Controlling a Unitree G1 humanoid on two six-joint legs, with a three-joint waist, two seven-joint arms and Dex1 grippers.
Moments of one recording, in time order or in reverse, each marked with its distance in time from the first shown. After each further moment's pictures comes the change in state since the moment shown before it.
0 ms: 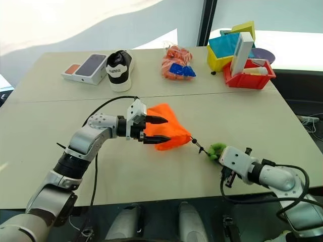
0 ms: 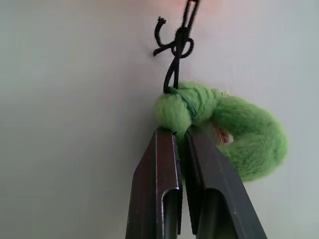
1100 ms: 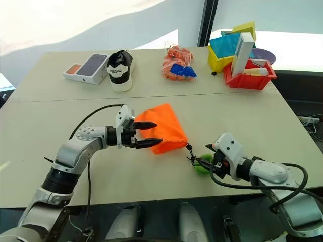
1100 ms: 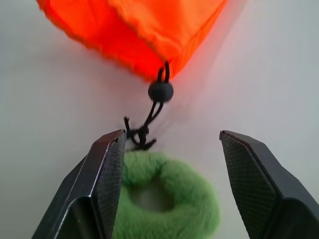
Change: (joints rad) left arm 0.193 0.042 0.096 -0.186 -0.068 0.132 0.108; right arm -0.121 0.055 -0.026 -0.156 0.252 0.443 -0.135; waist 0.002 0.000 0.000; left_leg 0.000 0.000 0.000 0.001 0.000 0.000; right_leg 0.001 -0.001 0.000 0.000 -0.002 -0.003
